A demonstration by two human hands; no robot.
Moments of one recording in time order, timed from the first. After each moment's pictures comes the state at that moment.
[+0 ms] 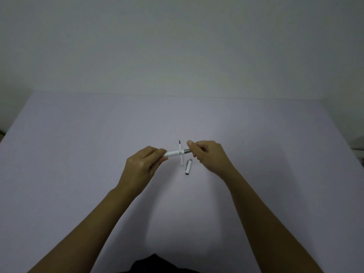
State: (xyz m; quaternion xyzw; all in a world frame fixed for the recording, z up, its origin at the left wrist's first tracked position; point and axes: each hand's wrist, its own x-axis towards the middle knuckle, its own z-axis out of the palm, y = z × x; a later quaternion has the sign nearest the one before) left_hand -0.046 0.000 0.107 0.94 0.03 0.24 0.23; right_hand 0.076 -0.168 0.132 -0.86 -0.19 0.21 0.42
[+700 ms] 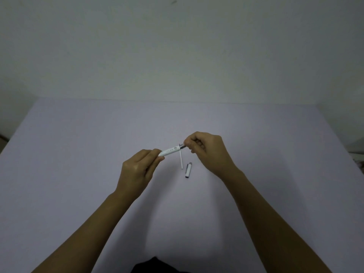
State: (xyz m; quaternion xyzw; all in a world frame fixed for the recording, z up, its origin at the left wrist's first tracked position) left_hand -0.056 -0.002 0.122 0.92 0.04 0.31 0.24; right_hand 0.073 -0.165 0.159 -0.81 -0.32 0.11 0.47
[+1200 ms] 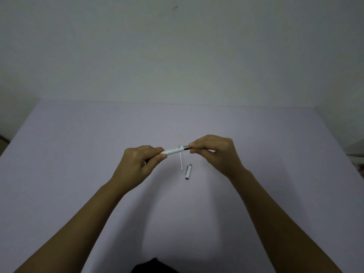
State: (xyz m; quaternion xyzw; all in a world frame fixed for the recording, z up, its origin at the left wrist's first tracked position) left_hand -0.051 0.012 0.150 0.92 0.00 0.21 0.34; right_hand 0.086 -0.185 0.149 -0.73 -0.49 -0.07 0.46
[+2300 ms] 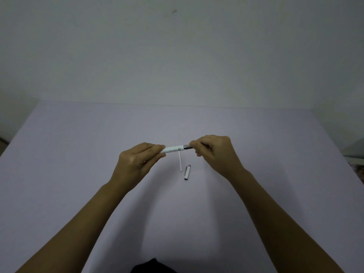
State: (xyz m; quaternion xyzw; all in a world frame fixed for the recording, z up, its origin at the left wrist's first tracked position) left_hand -0.051 0.011 0.145 0.91 -0.03 0.33 0.25; right_hand 0.076 -0.182 0.168 -0.81 -0.42 -0.02 0.42
